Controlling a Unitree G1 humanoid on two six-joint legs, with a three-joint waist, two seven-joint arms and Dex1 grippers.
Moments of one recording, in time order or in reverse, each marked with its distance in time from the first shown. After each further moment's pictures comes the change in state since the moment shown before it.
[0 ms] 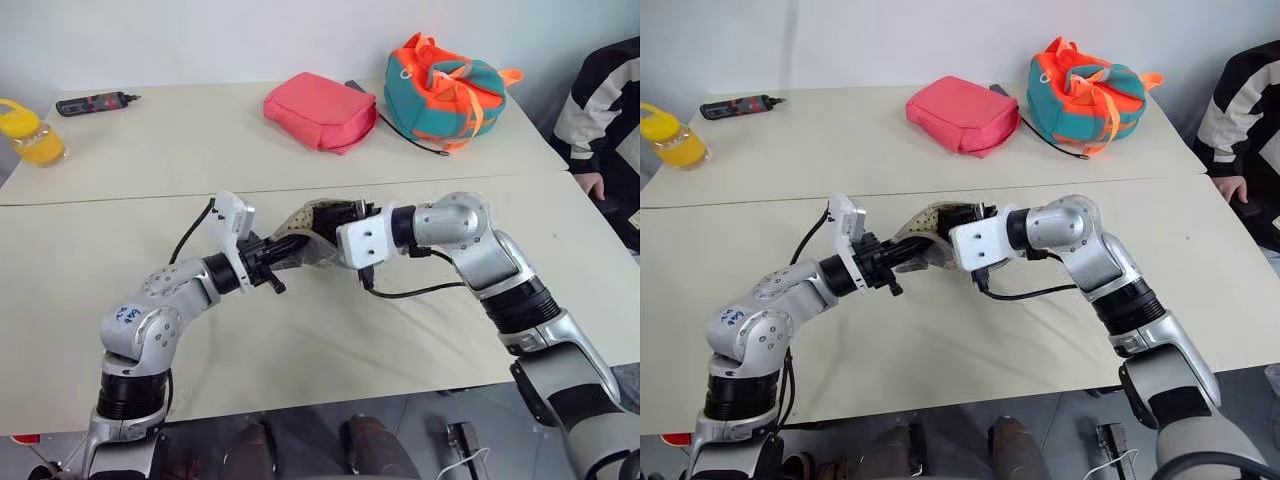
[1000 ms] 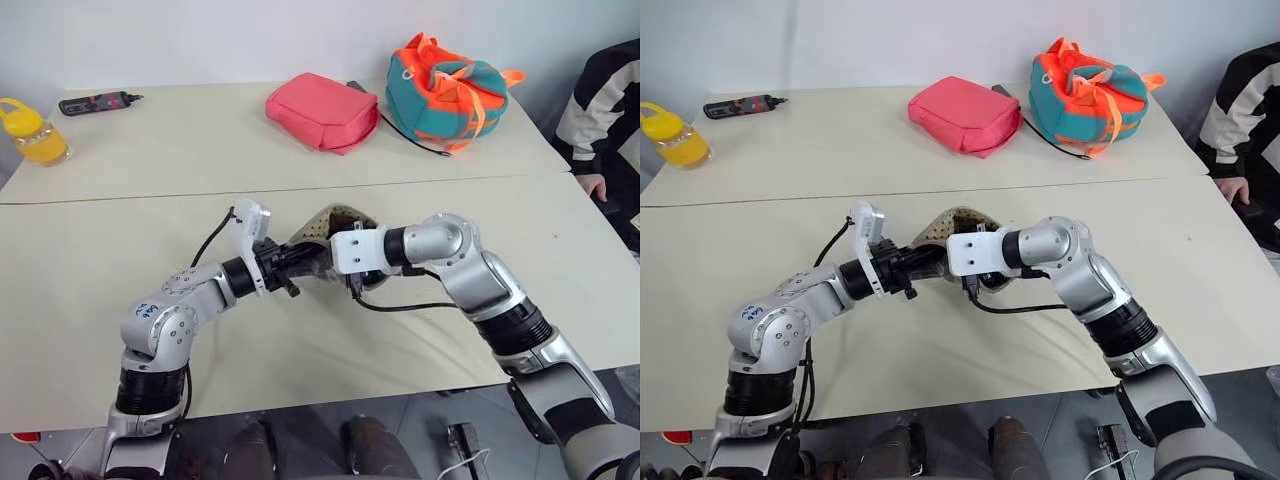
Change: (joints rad) left arm -0.024 -0.086 0.006 0.035 -0.050 0.097 0.040; right arm 0.066 0.012 0.066 -0.134 -0.113 0.246 0.021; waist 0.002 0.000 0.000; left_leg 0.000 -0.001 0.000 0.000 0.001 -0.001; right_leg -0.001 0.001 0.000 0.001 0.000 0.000
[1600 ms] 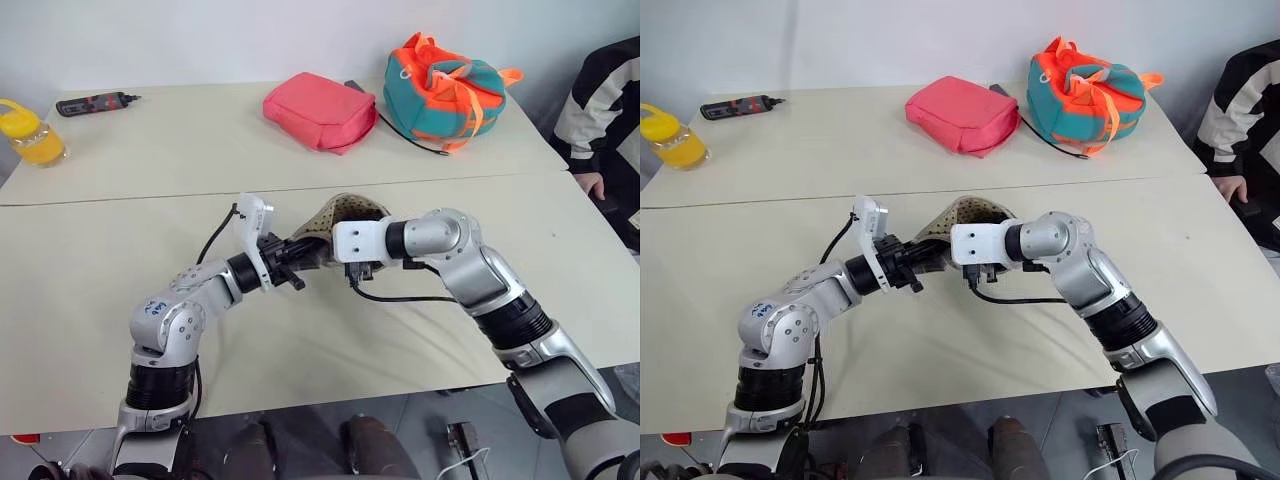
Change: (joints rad) left arm -0.021 -0.024 -0.019 0.030 0.026 -0.011 0.003; right arm -0.010 -0.006 0.019 0.055 -0.053 0.029 -0.070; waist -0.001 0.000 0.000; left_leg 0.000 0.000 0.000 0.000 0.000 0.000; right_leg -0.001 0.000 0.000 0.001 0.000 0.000
